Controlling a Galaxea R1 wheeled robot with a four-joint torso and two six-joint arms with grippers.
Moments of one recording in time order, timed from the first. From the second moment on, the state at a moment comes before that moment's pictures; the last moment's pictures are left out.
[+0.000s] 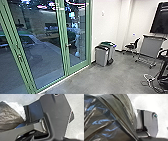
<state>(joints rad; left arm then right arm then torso) 1.41 2.88 -2.58 -0.60 0.10 0.32 -1.59 2.97 -2.58 0.08 0.06 0.11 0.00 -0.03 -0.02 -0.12</state>
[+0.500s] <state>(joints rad) 1.41 2.89 -2.58 -0.60 0.10 0.32 -1.59 2.97 -2.58 0.08 0.06 0.11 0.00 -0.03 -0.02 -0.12</state>
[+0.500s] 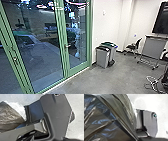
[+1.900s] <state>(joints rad) 1.41 2.89 -2.58 -0.60 0.10 0.32 -1.59 2.98 -2.58 0.07 0.07 0.11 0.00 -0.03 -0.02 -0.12</state>
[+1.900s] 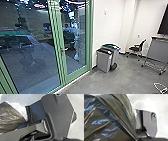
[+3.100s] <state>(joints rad) 1.41 2.89 -2.58 -0.60 0.10 0.32 -1.59 2.98 -2.58 0.07 0.07 0.11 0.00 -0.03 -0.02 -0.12</state>
